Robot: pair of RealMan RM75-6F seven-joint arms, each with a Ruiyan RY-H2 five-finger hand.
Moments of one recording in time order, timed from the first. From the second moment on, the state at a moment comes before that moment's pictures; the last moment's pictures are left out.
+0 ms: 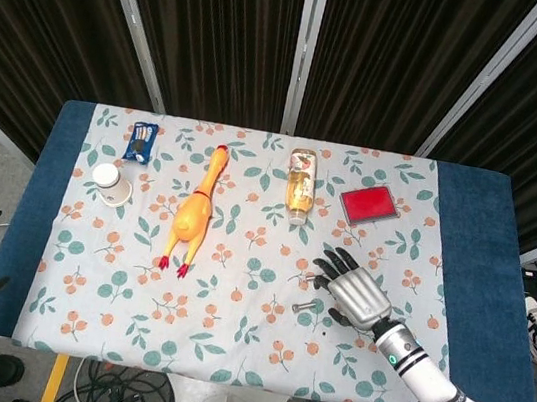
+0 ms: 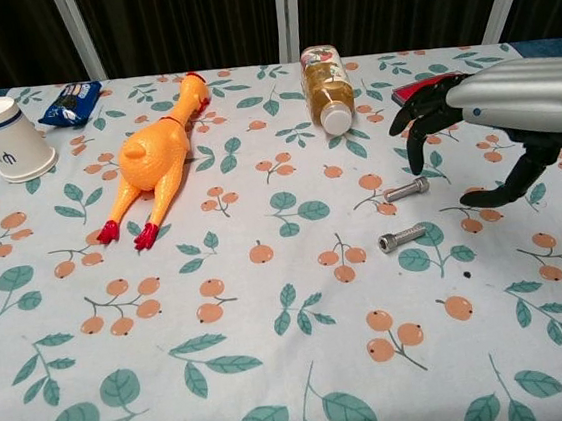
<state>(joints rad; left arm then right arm) -0.04 -1.16 -0.06 -1.62 1.44 1.55 0.18 0.60 -1.29 0.12 -1.67 -1.50 0.83 -0.26</state>
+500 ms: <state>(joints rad) -0.02 -1.16 -0.06 -1.62 1.44 1.56 0.16 0.64 -1.44 0.06 -1.52 -1.50 0.85 -0.30</state>
